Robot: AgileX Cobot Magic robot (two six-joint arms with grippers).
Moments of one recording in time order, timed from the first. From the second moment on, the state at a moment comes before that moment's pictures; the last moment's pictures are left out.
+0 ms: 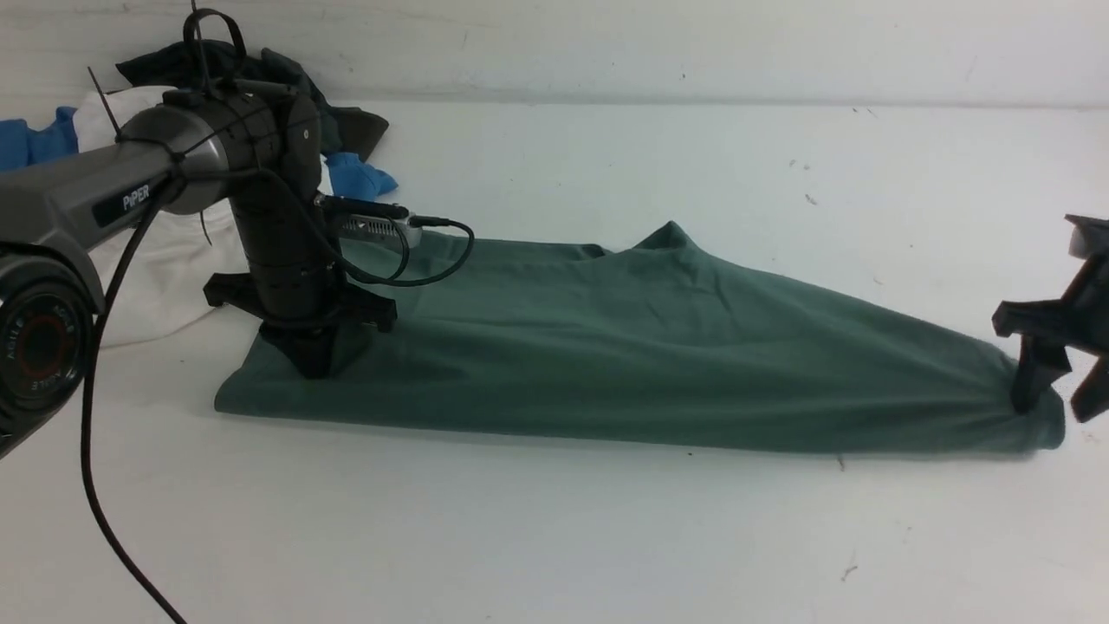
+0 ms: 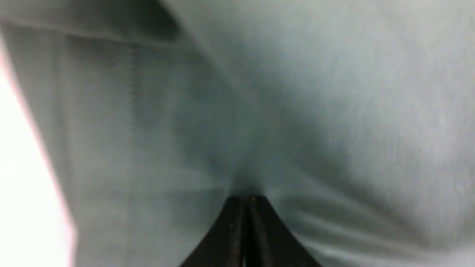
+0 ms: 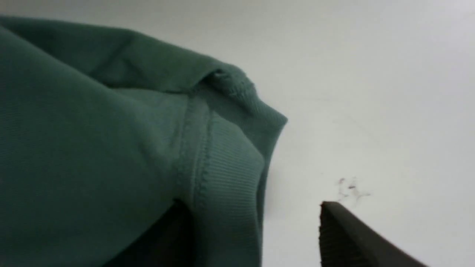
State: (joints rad) right arm -0.19 2.06 -1.55 0.06 1.21 -0.02; left arm -0.15 2.23 -1.83 0.01 1.21 -0.01
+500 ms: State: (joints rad) right arm -0.19 1.86 -1.56 0.06 1.23 0.02; left arm -0.15 2.08 -1.83 -0.01 1.22 -0.02
